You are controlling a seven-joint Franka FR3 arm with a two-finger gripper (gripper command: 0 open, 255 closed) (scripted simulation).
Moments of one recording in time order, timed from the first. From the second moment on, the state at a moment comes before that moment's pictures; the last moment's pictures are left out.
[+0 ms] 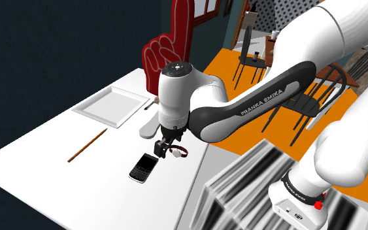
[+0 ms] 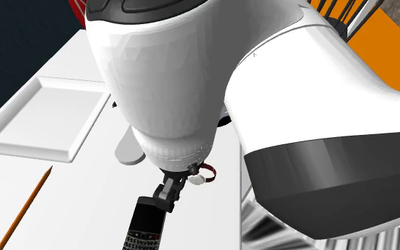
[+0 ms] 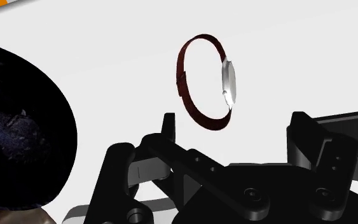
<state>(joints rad) 0.17 0.01 0.62 -2.31 -0.17 2.33 0.61</state>
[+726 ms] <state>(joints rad) 0.17 0.01 0.62 -2.31 -0.17 2.33 0.61</state>
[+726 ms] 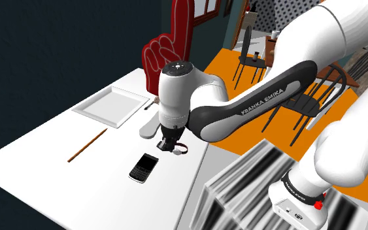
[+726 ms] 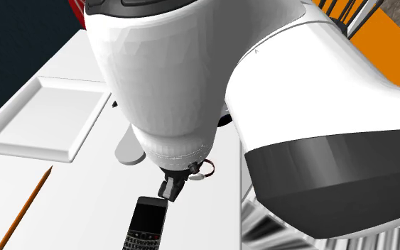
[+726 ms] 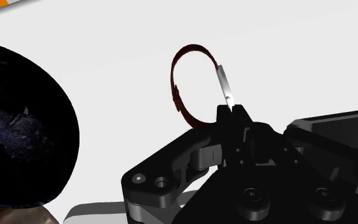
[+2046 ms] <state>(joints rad) 0.18 -0.15 0.60 -2.17 -0.04 2.08 0.49</state>
